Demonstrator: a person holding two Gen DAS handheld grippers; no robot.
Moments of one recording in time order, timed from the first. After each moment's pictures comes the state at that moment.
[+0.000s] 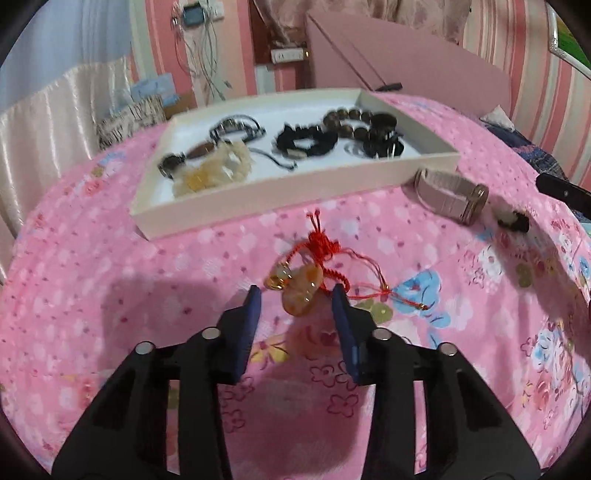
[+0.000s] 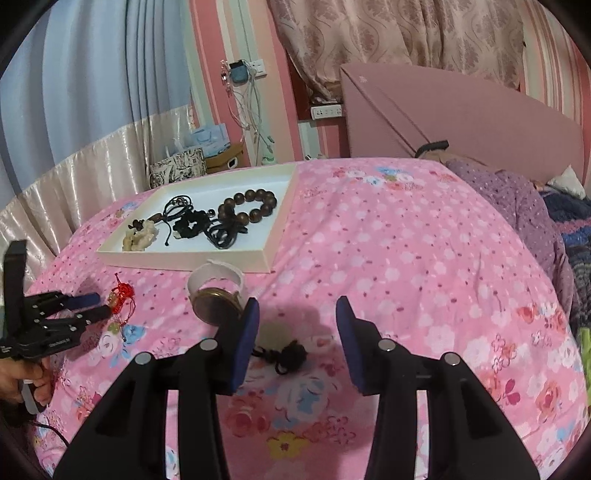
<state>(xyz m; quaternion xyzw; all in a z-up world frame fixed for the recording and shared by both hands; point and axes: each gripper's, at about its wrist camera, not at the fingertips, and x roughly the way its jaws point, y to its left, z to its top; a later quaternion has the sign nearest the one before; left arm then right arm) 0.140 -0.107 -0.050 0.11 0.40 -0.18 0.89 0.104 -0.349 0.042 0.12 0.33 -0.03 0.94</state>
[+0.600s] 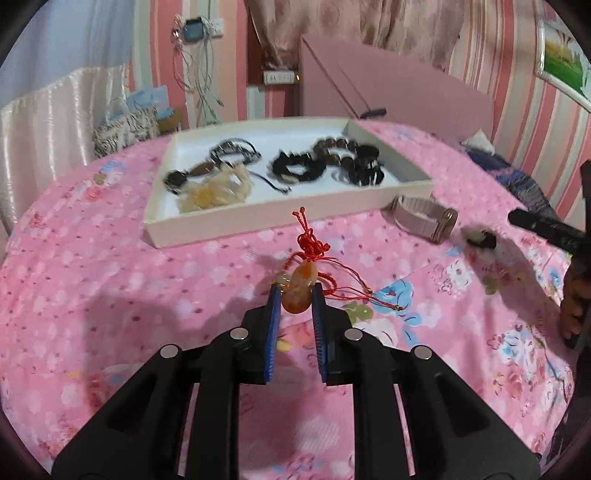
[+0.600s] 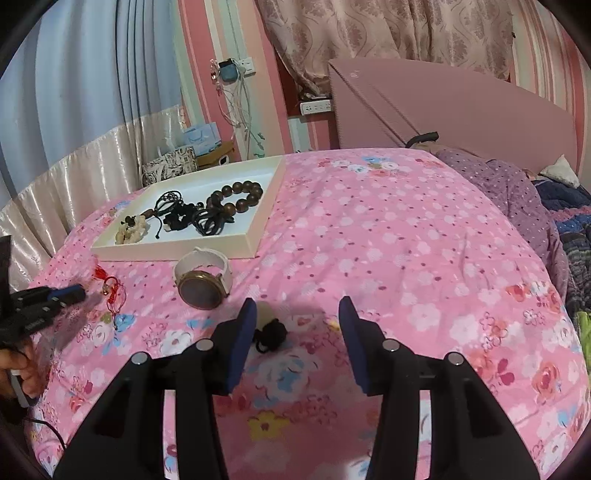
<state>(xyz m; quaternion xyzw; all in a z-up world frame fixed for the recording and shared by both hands) 0.115 -0.078 -0.022 0.07 0.36 -0.22 0.90 0.091 -0.357 0.032 0.12 0.34 -0.05 0.93</state>
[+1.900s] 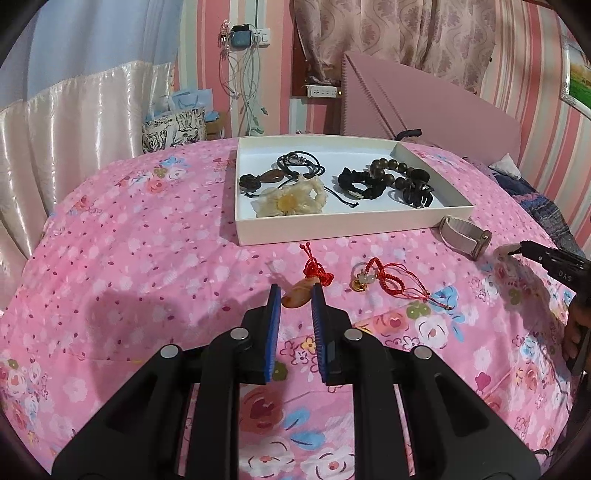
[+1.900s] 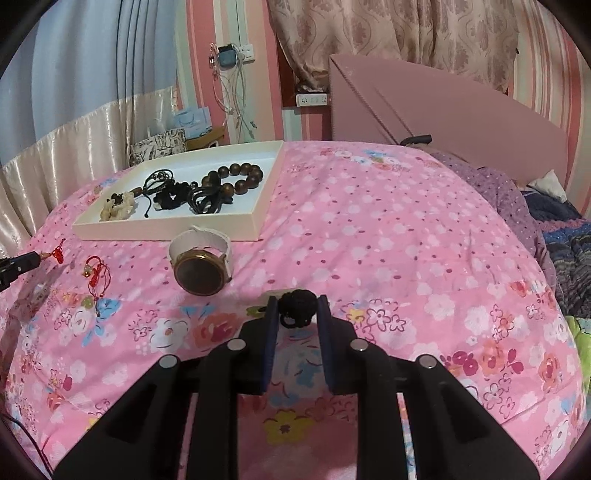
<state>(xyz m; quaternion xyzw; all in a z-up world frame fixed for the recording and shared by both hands) 0.118 -0.022 -0.010 0.04 0.35 -0.16 0.92 0.103 -0.327 0.022 0.08 0.35 -0.08 0.93</state>
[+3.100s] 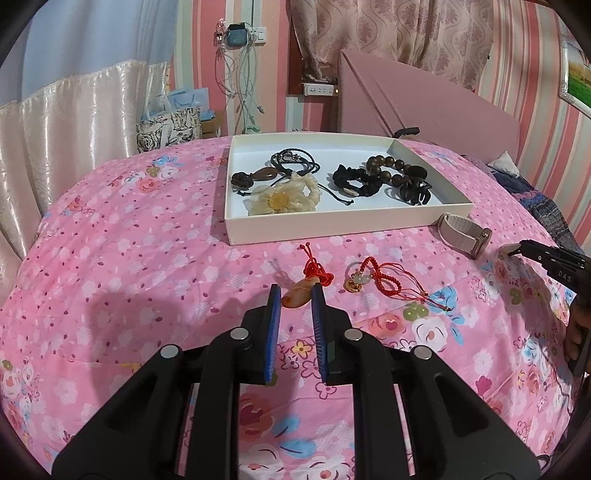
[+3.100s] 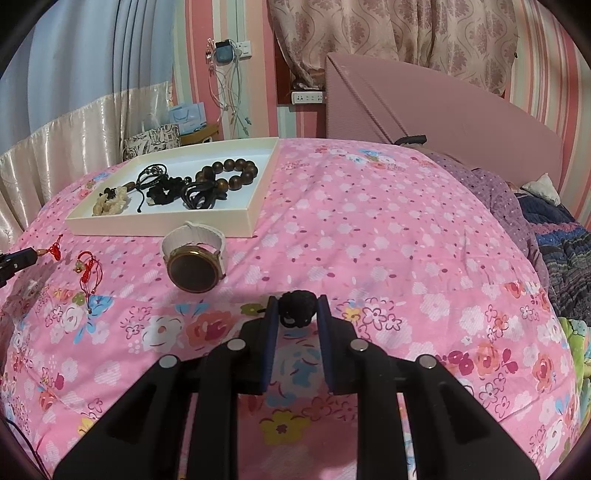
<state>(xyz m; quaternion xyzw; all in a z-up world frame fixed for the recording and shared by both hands) 0.121 -0.028 -0.015 0.05 0.35 -0.17 0.92 0.105 -0.323 0.019 0.07 0.35 -0.09 0.93</state>
